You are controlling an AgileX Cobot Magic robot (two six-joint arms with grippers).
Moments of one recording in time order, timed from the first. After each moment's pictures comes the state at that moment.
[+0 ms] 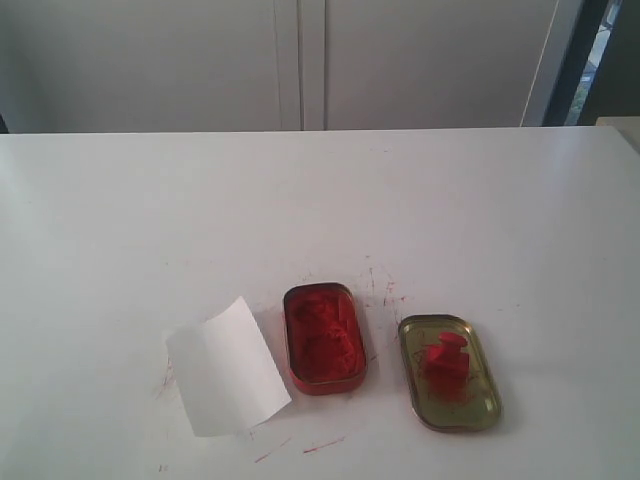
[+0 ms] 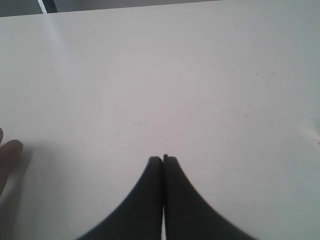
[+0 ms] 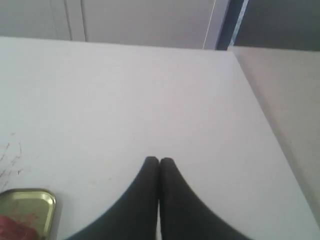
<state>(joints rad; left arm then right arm) 0.04 0.00 0.02 -0.10 0.39 0.15 -0.04 0.61 -0.46 0.00 0.35 -0.05</state>
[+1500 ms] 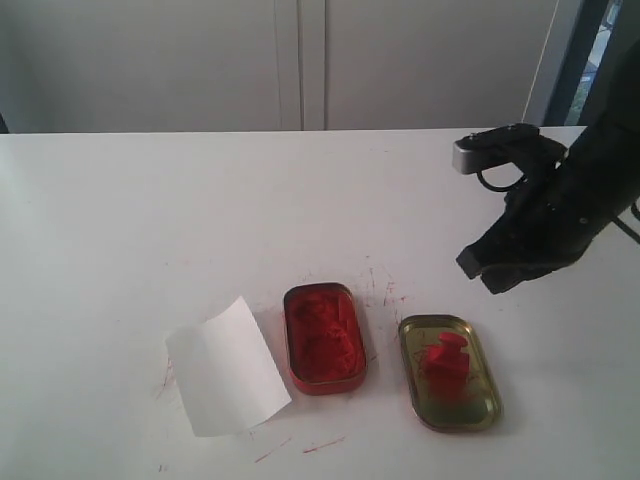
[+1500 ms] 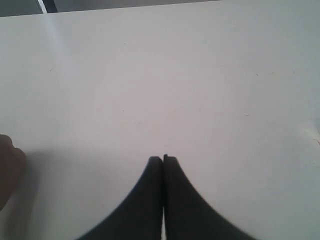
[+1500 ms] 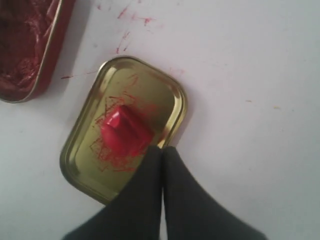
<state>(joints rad) 0.04 0.00 0.02 -0.10 0.39 0.15 0.19 1.61 -1.08 0.28 0.89 -0.50</state>
